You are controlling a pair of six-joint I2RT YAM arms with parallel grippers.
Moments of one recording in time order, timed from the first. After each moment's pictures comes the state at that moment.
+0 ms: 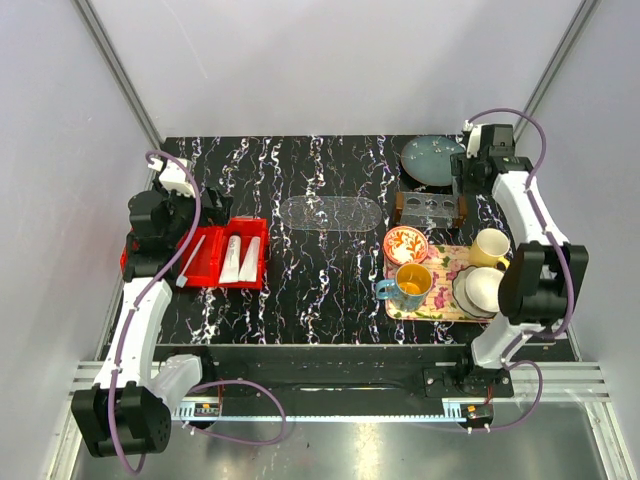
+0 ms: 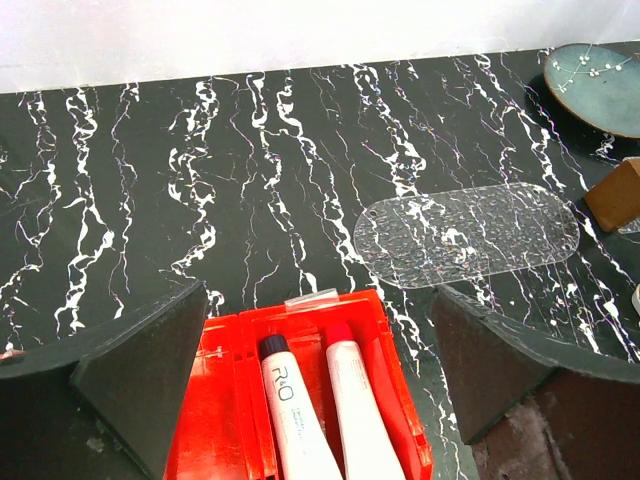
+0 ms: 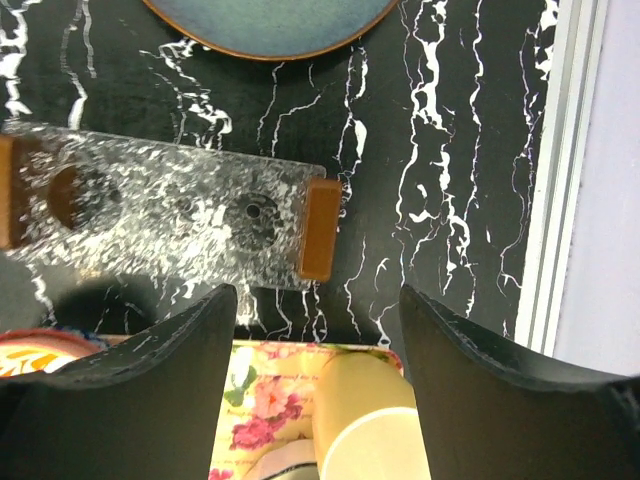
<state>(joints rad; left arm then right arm) 0.07 0.95 0.81 -0.06 0.36 -0.05 -0.05 1.66 1.48 -0.62 0.03 -0.17</state>
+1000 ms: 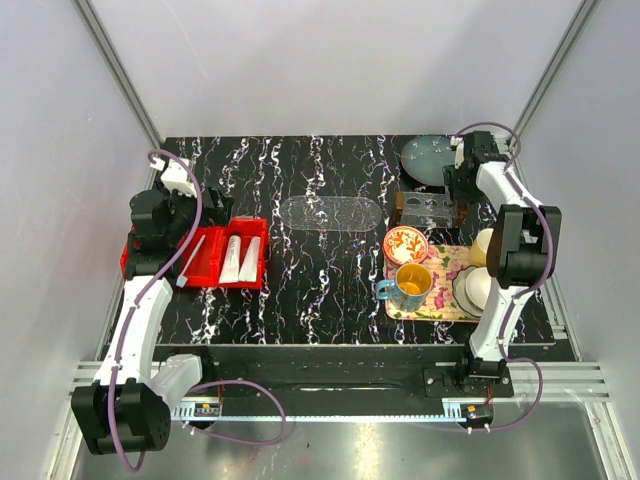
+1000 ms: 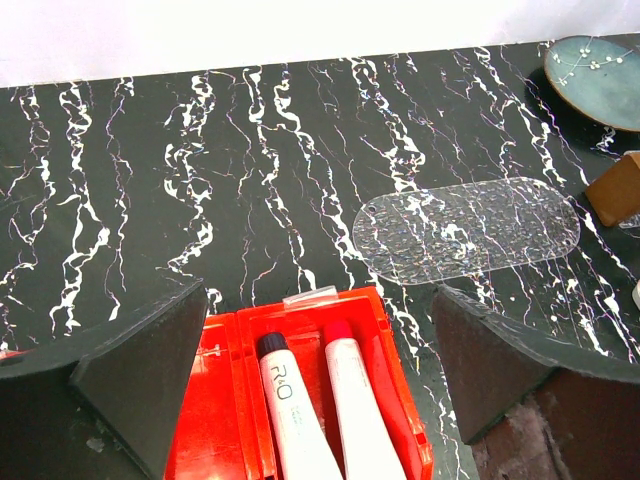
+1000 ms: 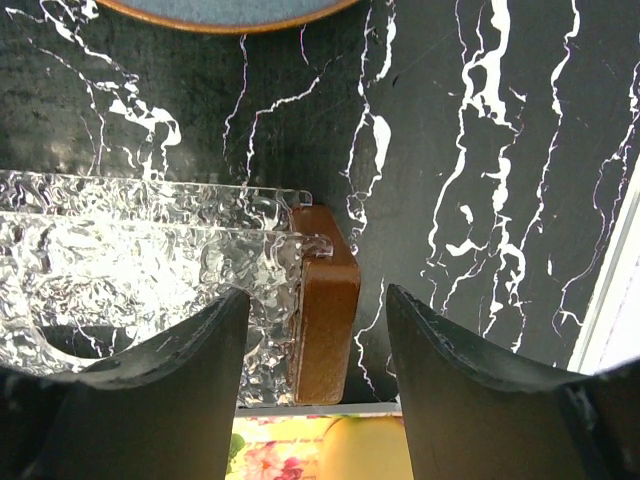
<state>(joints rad) 0.06 0.97 0.81 -0.06 0.36 -0.04 -0.05 2.01 1.60 -0.64 0.09 -0.15</state>
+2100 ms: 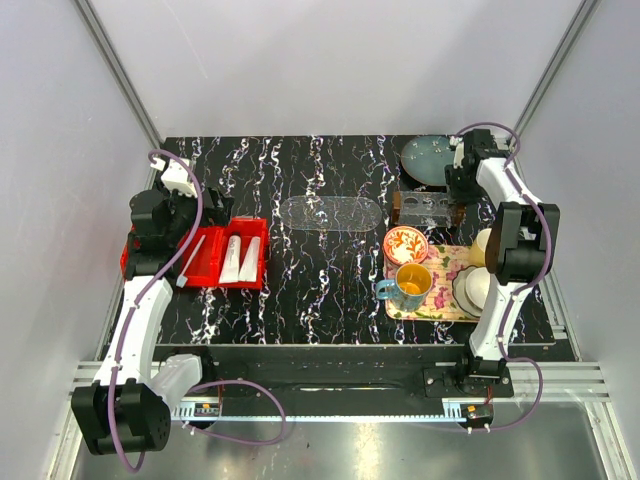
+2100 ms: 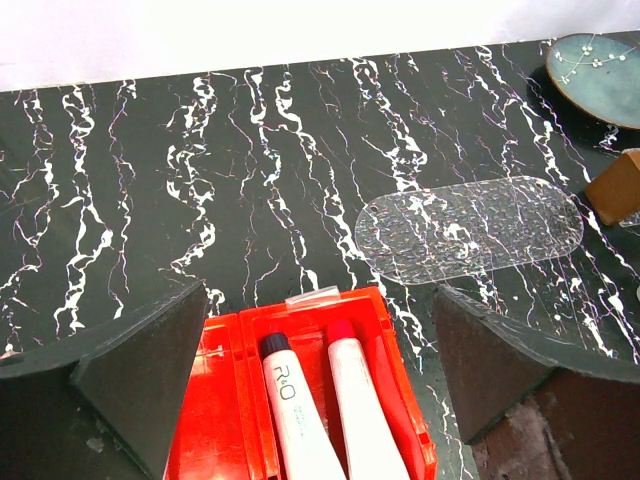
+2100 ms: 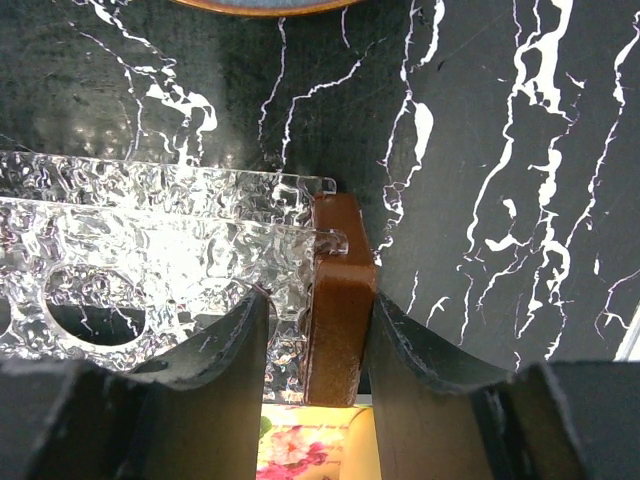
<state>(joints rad) 0.06 0.96 0.81 -0.06 0.36 -0.03 -0.05 2.05 1.68 -0.73 0.03 -0.12</state>
